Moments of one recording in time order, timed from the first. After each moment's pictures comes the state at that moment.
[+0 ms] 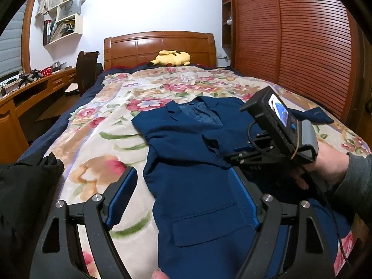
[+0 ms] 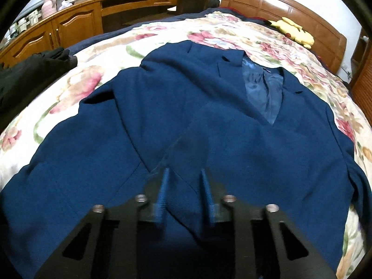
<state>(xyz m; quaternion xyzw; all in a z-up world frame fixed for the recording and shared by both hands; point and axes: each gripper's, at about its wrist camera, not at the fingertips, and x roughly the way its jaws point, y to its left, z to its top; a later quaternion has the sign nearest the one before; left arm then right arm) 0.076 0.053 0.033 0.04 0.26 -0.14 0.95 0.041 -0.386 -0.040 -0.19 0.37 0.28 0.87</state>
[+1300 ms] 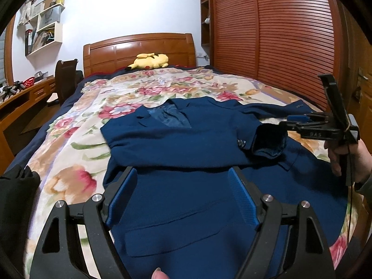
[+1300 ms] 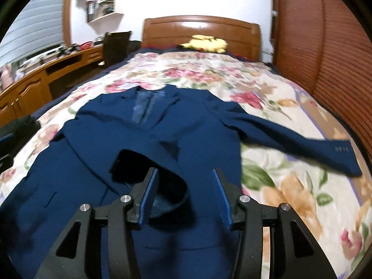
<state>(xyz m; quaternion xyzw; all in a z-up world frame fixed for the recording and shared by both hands) 0.074 -0.012 0.034 0.05 0.26 -0.19 0.95 -0.085 -0.534 -0.007 -0.05 0.27 0.13 0.95</state>
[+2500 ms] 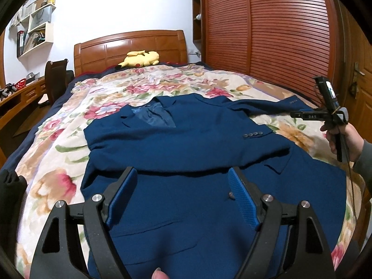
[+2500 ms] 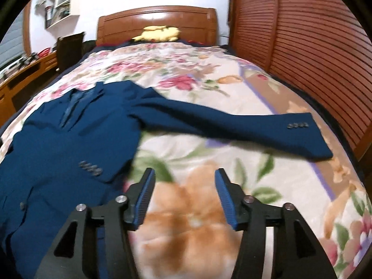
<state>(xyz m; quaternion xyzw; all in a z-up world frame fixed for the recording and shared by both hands) 0.079 -0.047 0.029 0.06 0.26 -0.21 0.94 -0.024 -0.694 -0.036 -0.01 0.31 0.01 0.95</state>
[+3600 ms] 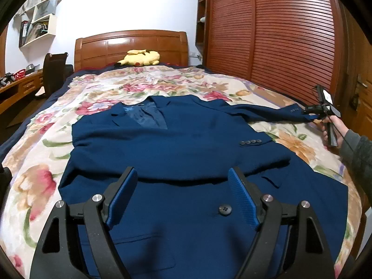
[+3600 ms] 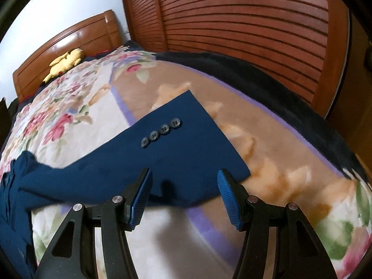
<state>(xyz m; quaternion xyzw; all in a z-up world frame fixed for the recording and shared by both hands) 0.094 -0.067 0.014 0.03 0.26 -0.21 0.94 0.070 -0.868 -0.053 0.17 0.33 -0.18 0.91</state>
